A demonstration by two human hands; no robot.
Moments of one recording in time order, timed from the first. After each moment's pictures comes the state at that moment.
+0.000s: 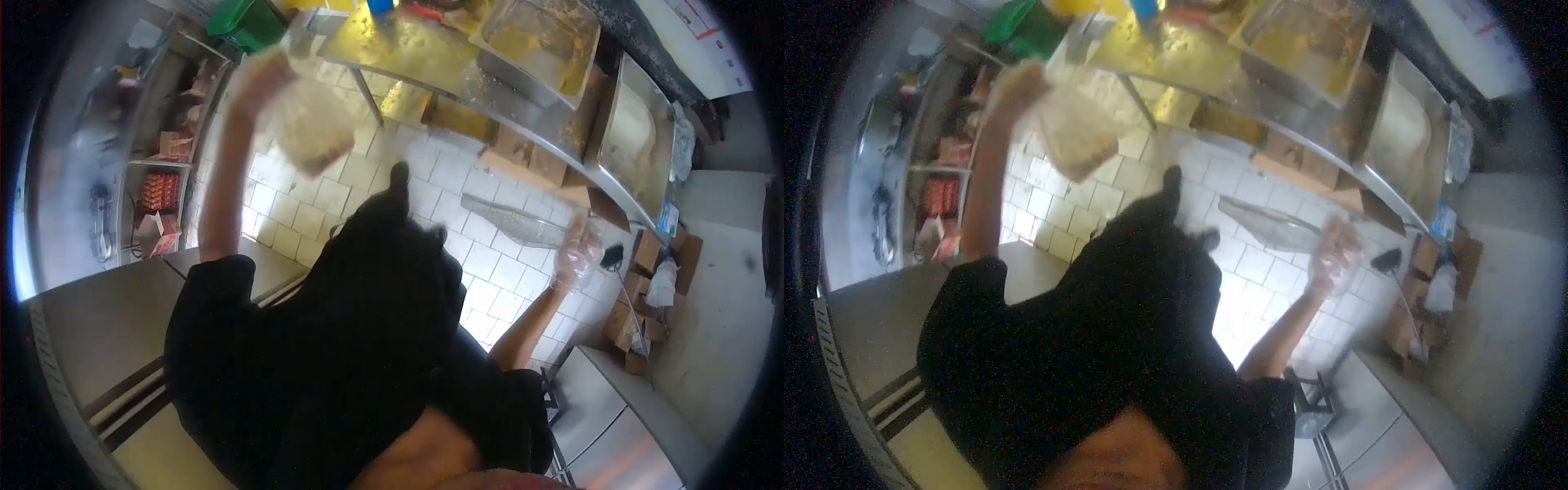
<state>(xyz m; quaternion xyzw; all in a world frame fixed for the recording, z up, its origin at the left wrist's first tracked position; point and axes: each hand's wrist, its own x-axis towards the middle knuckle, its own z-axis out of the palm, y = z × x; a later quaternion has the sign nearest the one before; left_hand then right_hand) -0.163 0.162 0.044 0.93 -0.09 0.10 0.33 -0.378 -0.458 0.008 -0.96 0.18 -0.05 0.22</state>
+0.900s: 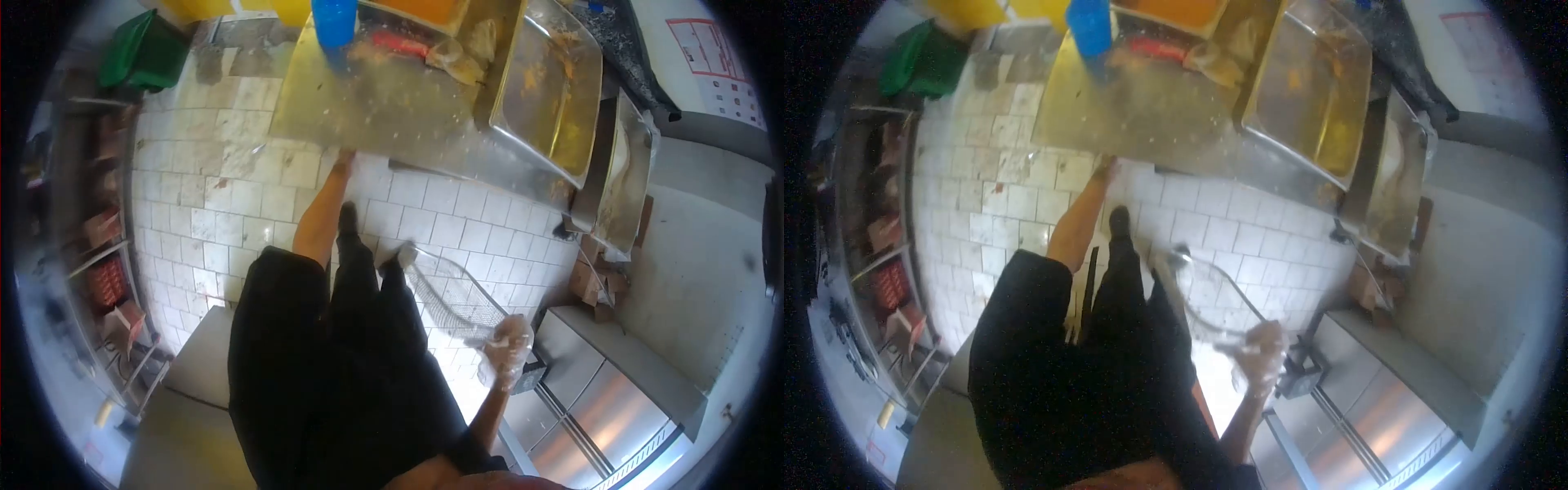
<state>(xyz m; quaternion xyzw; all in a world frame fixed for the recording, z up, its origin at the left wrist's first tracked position) 0.004 0.064 -0.517 0.91 -0.05 -0.15 0.39 -0.321 -0.225 0.011 -0.97 0.11 -0.03 0.21</state>
